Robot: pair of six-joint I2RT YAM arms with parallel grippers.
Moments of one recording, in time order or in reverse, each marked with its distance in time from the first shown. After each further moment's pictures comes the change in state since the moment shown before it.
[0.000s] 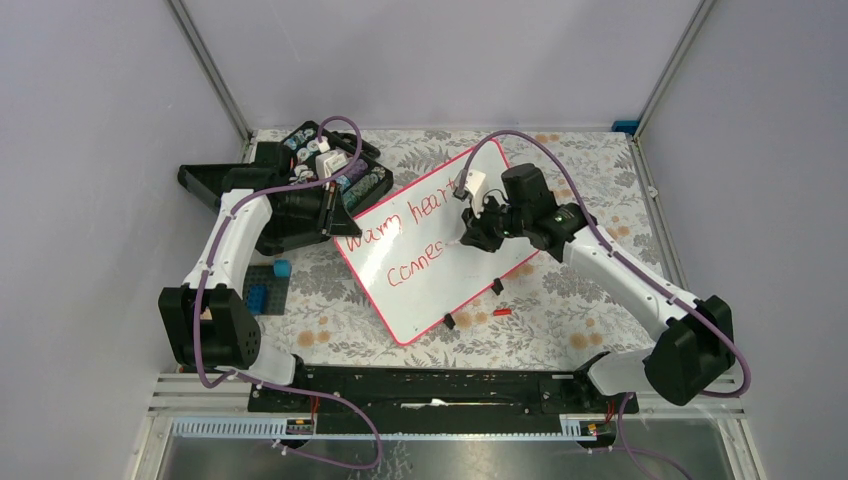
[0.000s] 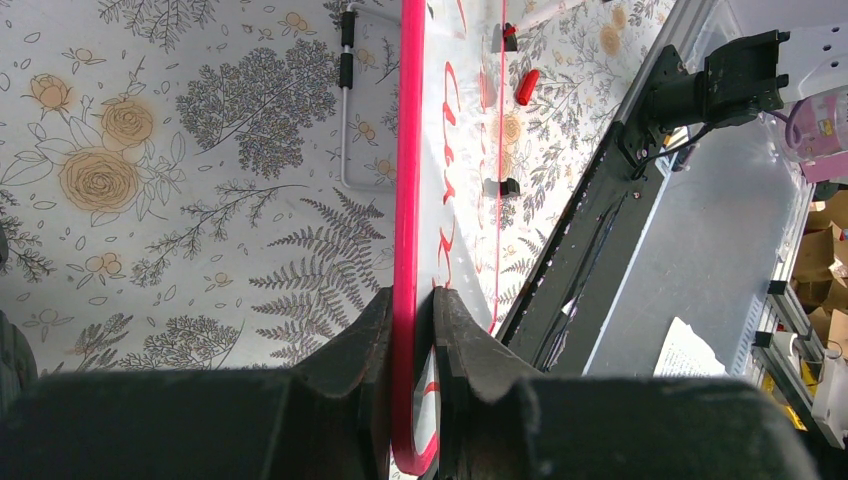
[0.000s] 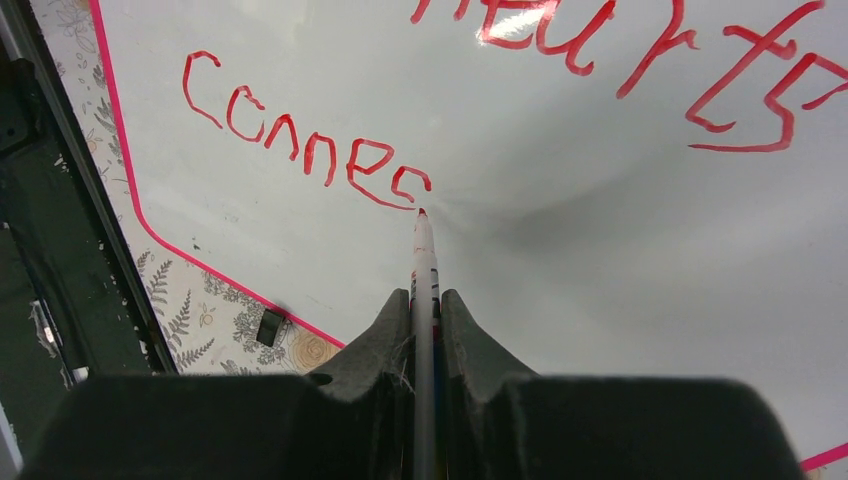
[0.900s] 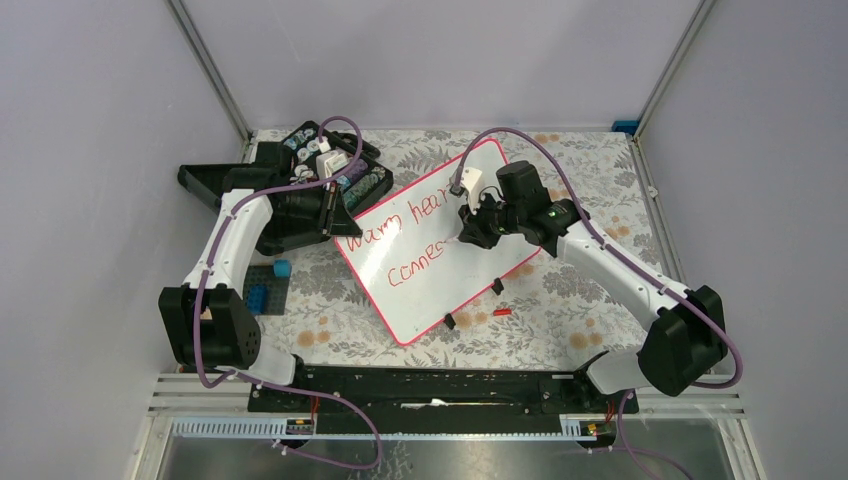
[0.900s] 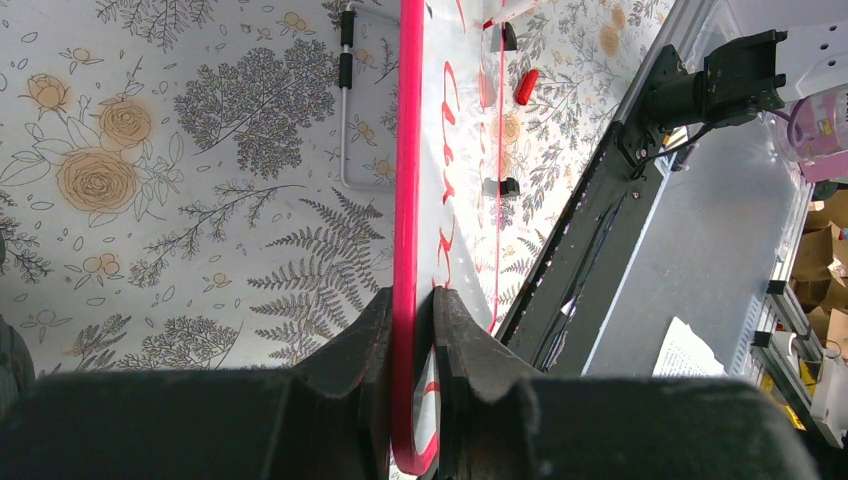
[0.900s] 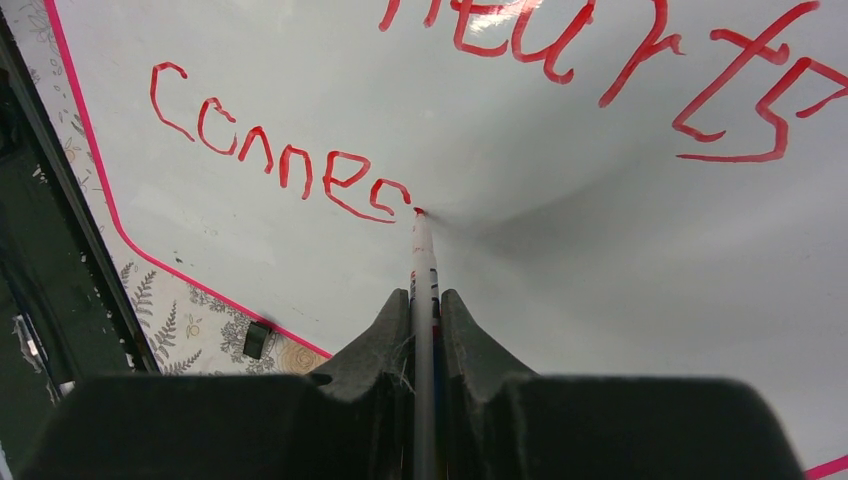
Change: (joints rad) left arm -0.004 0.000 0.000 0.000 -0.001 -0.003; right arm -0.004 0.051 0.027 0.013 0.026 0.010
